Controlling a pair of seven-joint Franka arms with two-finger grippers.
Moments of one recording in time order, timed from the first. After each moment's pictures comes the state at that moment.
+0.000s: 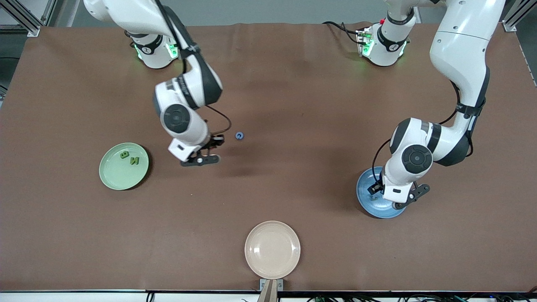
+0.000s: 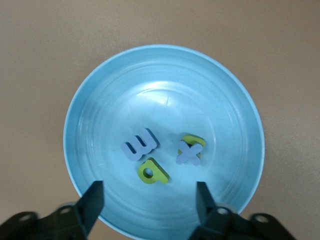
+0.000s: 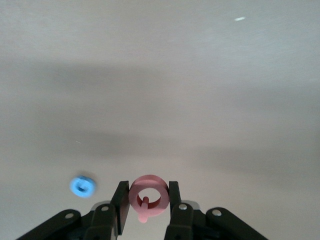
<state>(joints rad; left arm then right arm) -0.08 0.59 -0.18 -1.73 0.28 2.24 -0.94 0.73 0.37 -0.29 -1.91 0.21 2.10 0.18</state>
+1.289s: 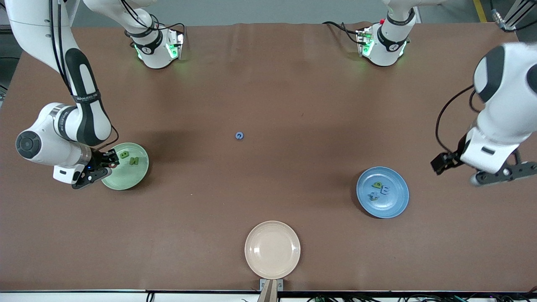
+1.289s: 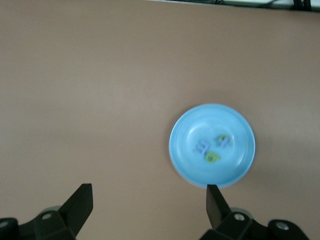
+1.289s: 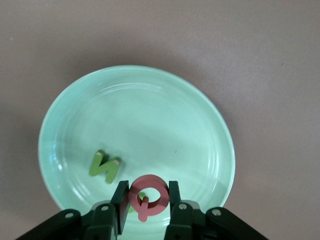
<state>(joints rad) 0.06 0.17 -0.19 -1.62 0.21 1.87 -0.31 0.20 0.46 -0.36 -1.99 0.18 2.27 -0.74</state>
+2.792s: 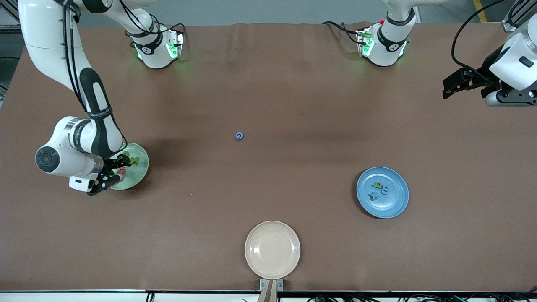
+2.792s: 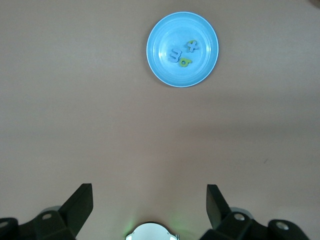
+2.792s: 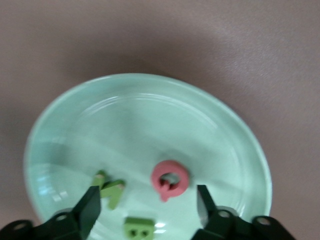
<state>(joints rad) 0.01 -0.05 -0.12 -1.60 0.00 1.45 -0.10 0.21 0.55 -0.34 -1.92 0.21 2.18 -0.71</state>
